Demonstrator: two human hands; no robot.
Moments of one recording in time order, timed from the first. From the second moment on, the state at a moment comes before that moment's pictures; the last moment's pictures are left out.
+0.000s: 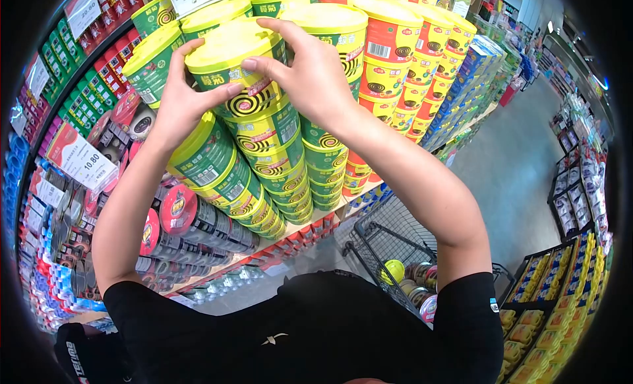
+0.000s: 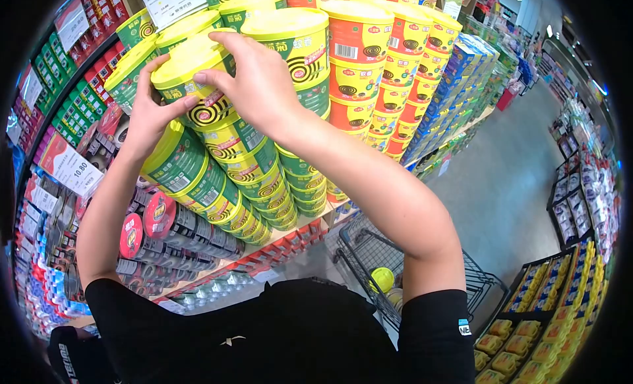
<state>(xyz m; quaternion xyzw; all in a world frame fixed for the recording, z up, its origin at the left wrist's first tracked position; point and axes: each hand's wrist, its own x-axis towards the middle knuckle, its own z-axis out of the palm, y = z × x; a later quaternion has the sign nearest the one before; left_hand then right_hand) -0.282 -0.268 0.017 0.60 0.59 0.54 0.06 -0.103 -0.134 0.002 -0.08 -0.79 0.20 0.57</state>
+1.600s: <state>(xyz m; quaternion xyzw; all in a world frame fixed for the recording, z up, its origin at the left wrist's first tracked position) -0.147 -0.331 -0.069 0.84 0.49 0.25 -0.07 0.219 -0.185 -0.493 -0.58 -0.72 0.38 0.05</state>
